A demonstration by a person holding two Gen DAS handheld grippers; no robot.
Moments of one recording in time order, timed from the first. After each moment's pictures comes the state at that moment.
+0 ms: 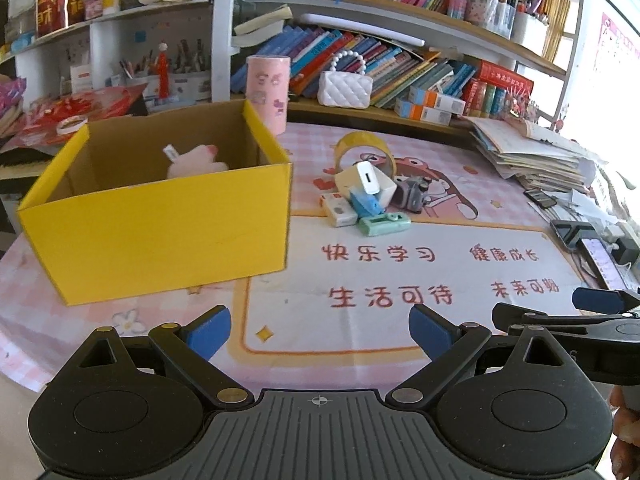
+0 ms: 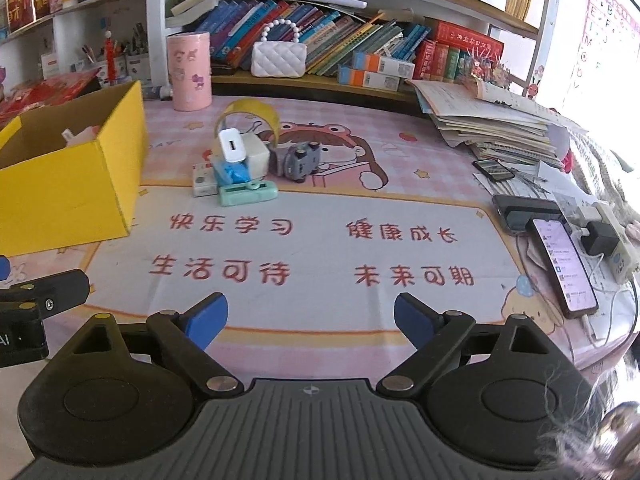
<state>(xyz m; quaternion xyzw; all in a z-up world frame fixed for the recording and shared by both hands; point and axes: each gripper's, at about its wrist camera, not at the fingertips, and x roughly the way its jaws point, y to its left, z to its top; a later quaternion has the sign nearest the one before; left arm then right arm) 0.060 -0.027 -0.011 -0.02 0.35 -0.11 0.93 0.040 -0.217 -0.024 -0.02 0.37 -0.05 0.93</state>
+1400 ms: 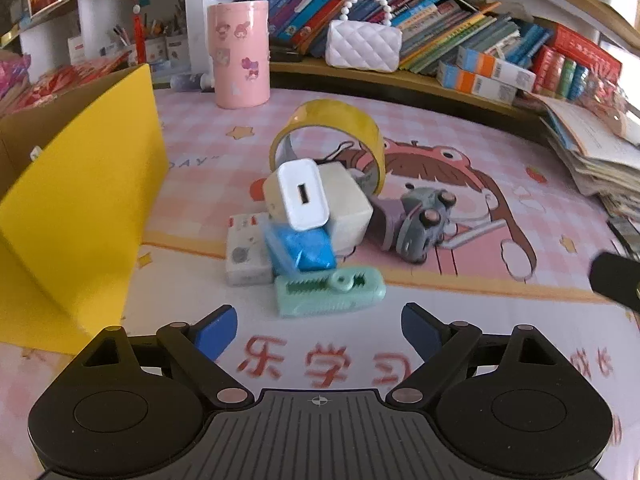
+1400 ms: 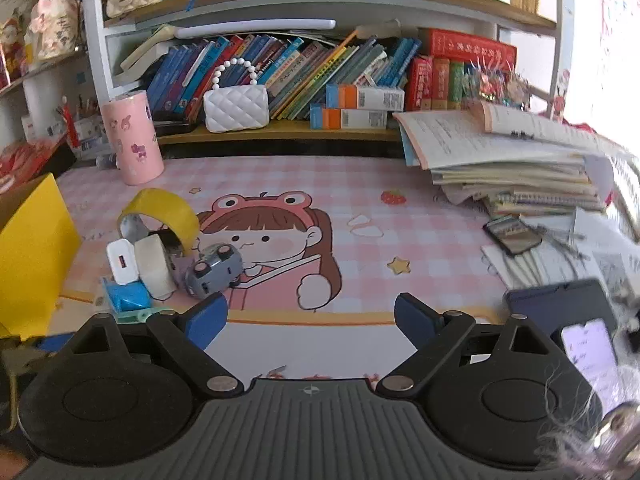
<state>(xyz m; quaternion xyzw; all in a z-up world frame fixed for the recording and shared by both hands) 0.222 -0.169 -0.071 -0.03 0.40 0.01 0.92 0.181 -0.349 -0.017 0.02 0.32 -0.01 0.95</state>
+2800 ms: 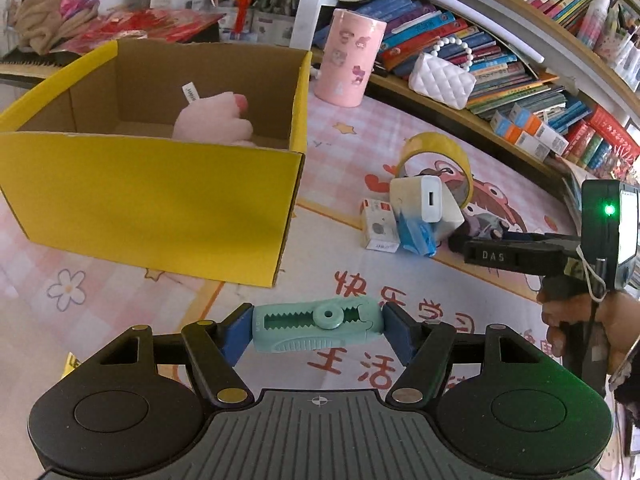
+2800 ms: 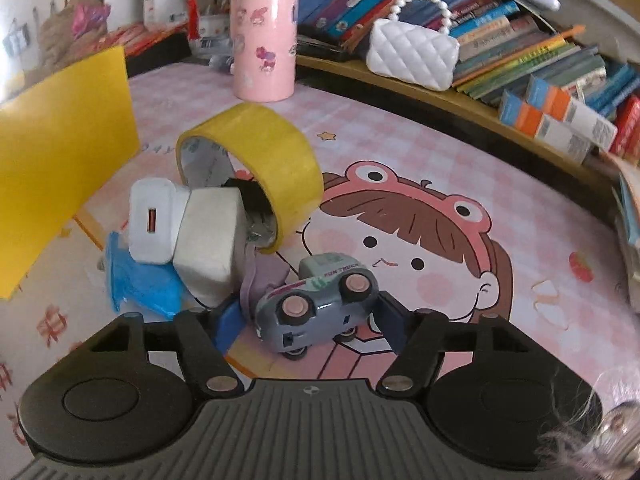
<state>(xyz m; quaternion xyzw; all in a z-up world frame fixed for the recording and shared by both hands) 0.153 -0.051 -0.045 -0.14 0.40 0.03 0.90 0.309 -0.277 -0.091 -0.11 0.37 0.20 0.90</state>
